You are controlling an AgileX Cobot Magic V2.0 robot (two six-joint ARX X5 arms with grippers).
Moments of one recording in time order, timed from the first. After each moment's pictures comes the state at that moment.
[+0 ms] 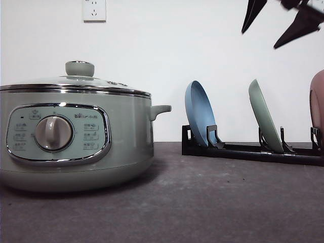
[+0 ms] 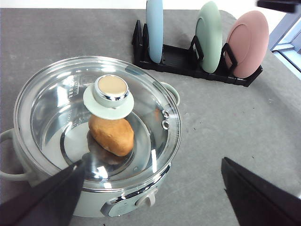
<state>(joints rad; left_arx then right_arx) -0.05 0.73 1.11 -0.94 0.55 0.02 0.07 1.64 1.66 -0.68 -0.35 0.17</state>
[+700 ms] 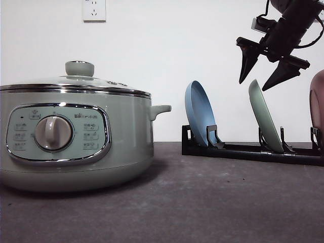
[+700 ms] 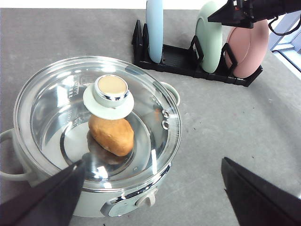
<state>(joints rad) -0.05 0.73 1.11 -0.94 0.55 0.02 0.07 1.85 1.68 -0.57 -0.28 0.18</state>
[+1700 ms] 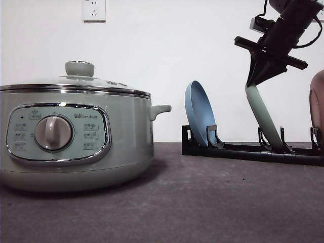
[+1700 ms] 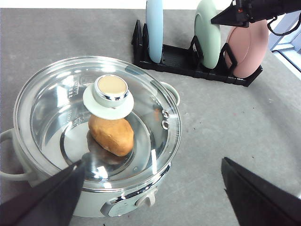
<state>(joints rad) -0.05 0.73 1.11 -0.94 0.55 0.02 0.07 1.85 1.68 -0.57 -0.30 0.19</state>
